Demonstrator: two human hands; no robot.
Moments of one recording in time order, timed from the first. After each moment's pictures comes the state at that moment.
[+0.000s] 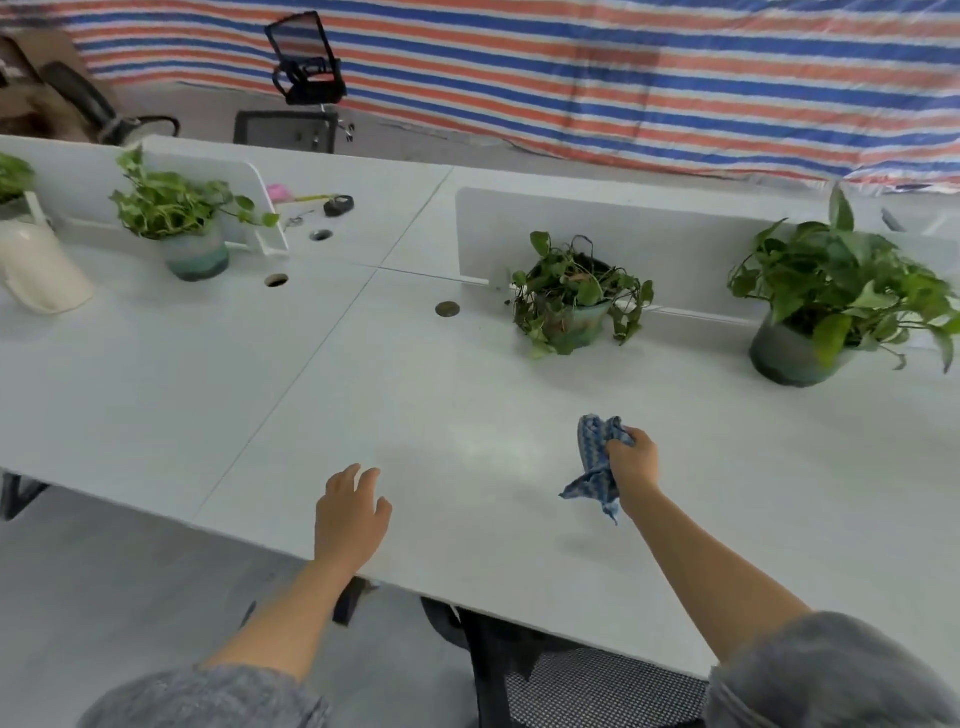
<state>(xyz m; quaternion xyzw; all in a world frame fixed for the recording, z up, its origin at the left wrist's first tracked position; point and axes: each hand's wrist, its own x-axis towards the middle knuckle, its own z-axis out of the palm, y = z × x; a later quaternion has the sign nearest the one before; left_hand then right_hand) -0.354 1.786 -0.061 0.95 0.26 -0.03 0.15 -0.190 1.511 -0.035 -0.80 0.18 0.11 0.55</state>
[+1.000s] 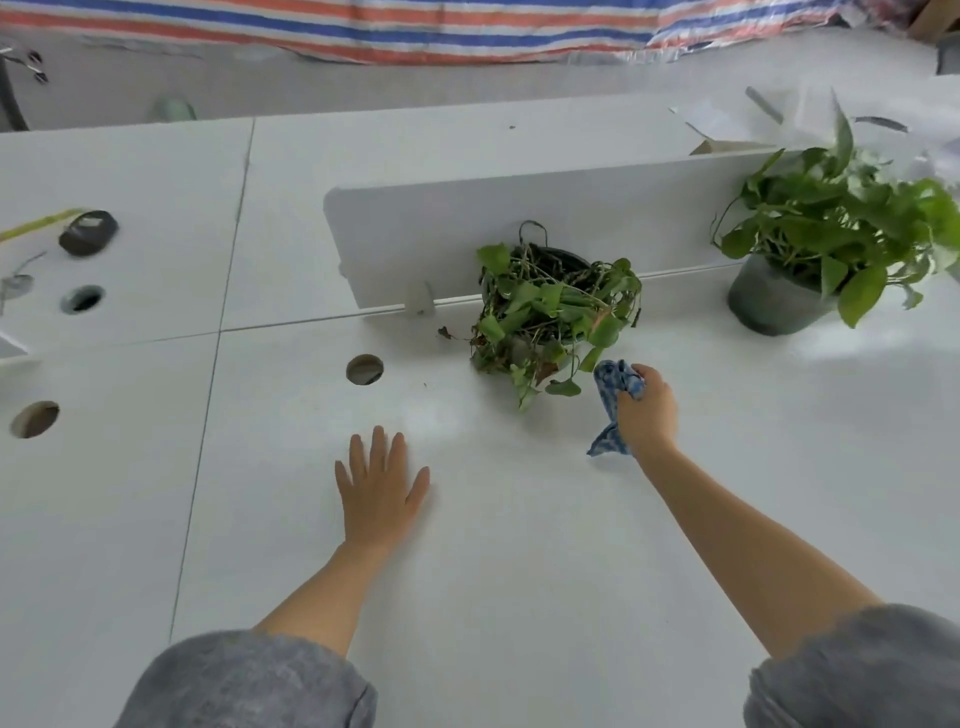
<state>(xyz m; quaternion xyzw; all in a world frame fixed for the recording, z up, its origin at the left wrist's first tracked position) -0.084 1.861 -0.111 0.99 0.02 -0.14 0.09 -0.027 1.567 -0.071 -0.87 0.29 -0.02 0.40</state>
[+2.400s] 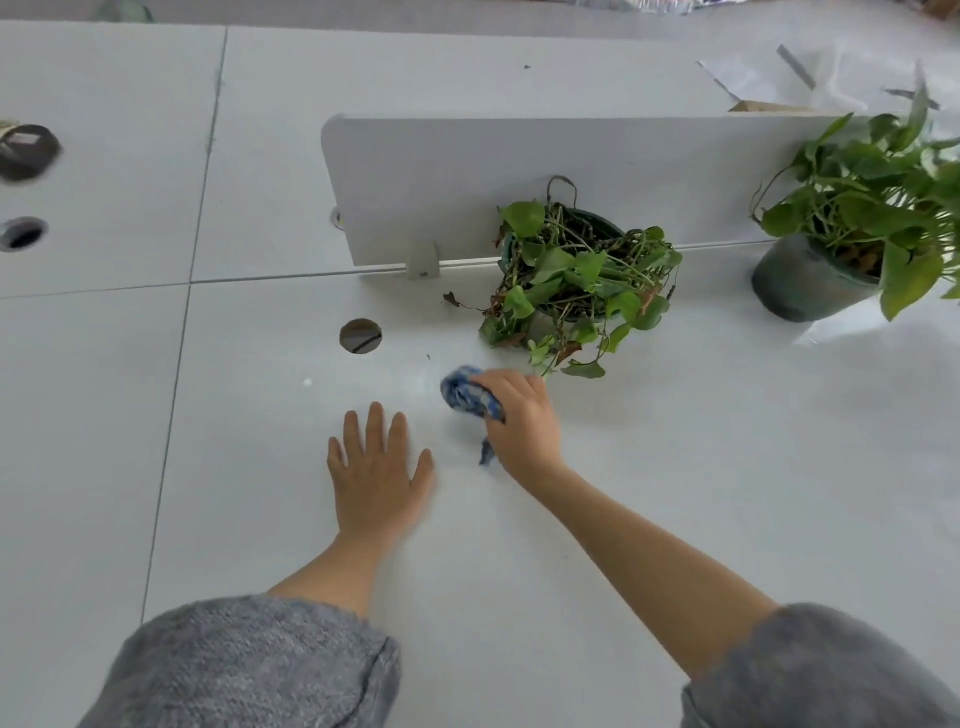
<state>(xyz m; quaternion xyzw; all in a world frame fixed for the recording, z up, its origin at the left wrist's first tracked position) -0.080 1.865 -0.132 0.99 0.04 -0.12 0.11 -0.047 1.709 -0.076 -0.94 -0.03 -0.09 0.34</state>
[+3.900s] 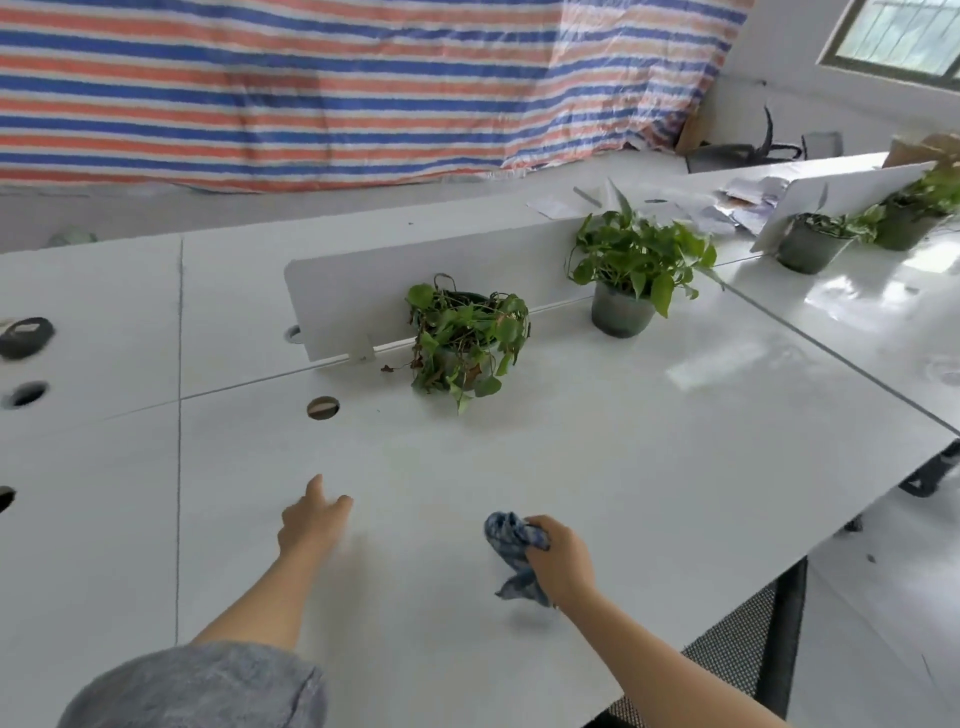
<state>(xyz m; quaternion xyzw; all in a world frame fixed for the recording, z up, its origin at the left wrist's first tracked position) -0.101 1.919 -0.090 0.91 0.12 -0.19 0.34 -0.250 1.678 -0.052 -0.86 0.29 0.08 0.42</state>
